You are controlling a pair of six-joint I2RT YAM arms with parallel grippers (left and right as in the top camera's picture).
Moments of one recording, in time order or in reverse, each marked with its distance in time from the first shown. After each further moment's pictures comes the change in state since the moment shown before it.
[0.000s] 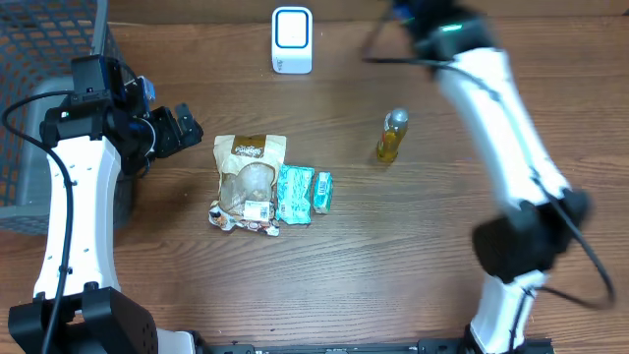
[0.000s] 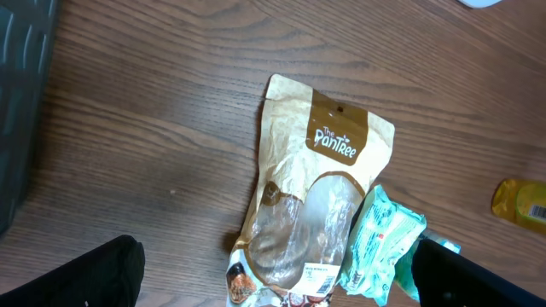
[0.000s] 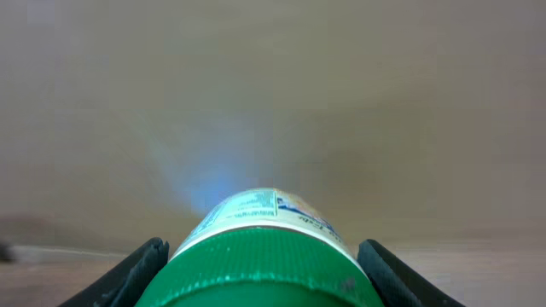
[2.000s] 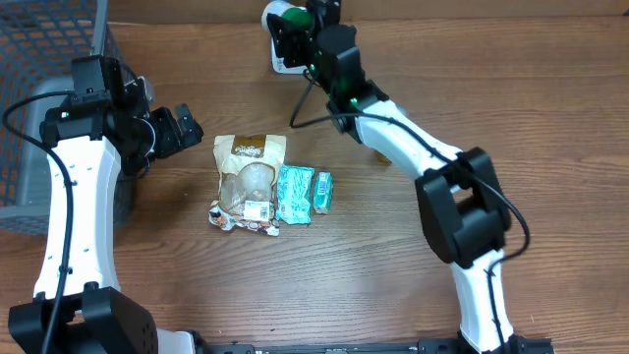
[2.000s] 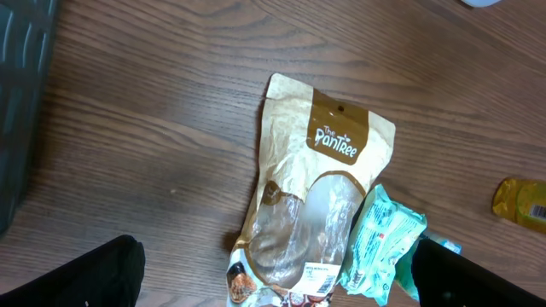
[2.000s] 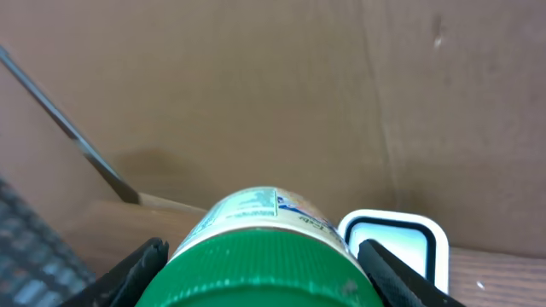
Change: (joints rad) left arm 0.000 0.000 -0.002 0.000 0.000 0.000; right arm 0.252 0.237 -0.412 0.884 -0.097 0.055
